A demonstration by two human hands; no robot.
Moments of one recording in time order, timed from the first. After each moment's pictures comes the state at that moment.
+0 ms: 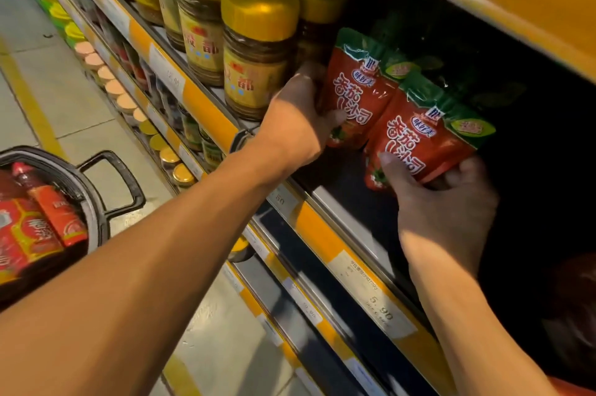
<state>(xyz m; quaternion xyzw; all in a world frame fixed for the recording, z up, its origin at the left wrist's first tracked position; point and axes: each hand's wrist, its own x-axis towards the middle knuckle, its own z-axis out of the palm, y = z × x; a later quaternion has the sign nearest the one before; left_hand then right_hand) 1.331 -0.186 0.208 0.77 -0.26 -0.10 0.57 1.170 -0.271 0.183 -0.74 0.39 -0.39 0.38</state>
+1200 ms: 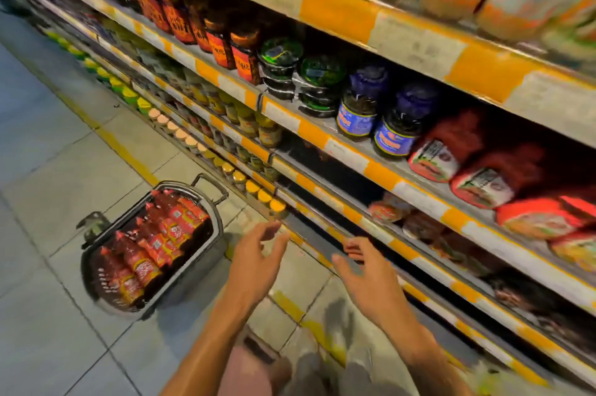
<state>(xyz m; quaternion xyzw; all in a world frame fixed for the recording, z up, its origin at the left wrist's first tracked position) 1.078 0.072 0.422 0.84 -0.17 -0.23 0.46 0.932 -0.076 0.415 -0.79 0.39 0.00 0.48</state>
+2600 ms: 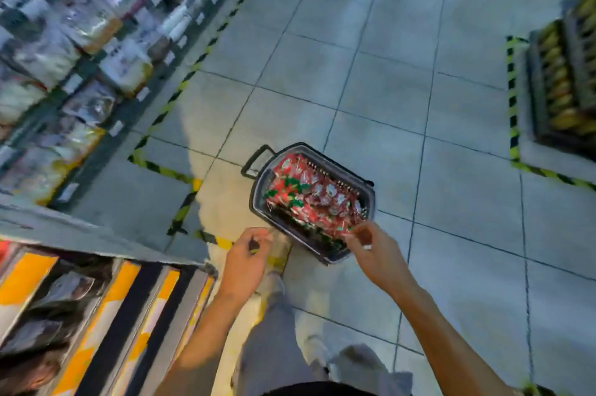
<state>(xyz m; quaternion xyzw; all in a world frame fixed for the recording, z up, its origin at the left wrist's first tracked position) 0.336 -0.126 0.381 0.41 -0.71 -0.57 0.04 0.193 0.083 0.396 -0.11 0.90 -0.33 0.25</state>
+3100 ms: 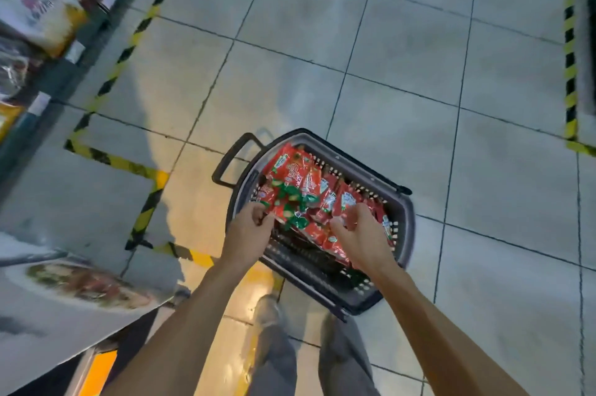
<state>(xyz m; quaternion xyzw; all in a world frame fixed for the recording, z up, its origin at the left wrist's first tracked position) 0.130 -0.249 0.128 0.43 -0.74 -0.50 -0.12 0.028 -0.060 0.153 -0.05 0.90 -0.29 0.32</state>
